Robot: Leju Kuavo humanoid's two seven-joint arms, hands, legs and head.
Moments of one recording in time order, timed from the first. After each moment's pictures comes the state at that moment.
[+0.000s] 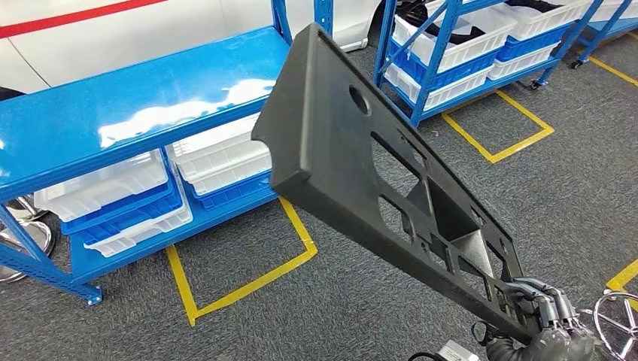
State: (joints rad) left arm -0.13 -0.07 -1.55 -0.14 1.32 0.46 -0.44; right arm 0.37 0.23 -0.10 -2.04 0.77 -0.69 -0.58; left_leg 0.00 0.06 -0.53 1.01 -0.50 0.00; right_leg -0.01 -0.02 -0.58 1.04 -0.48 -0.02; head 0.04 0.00
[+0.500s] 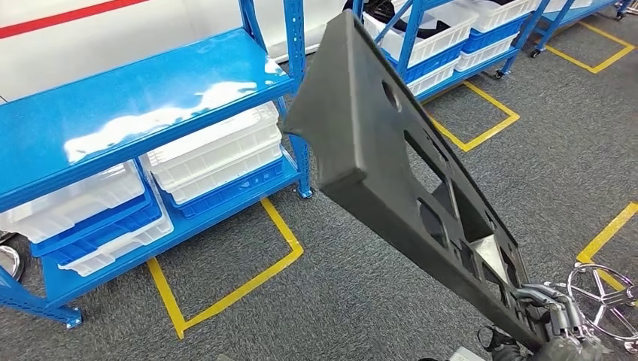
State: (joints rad) left arm -0.13 -0.07 -1.55 -0.14 1.34 0.46 -0.44; right arm 0.40 0.23 -0.11 -2.06 0.70 -0.69 -0.60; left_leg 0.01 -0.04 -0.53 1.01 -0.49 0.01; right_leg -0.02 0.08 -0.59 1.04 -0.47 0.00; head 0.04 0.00
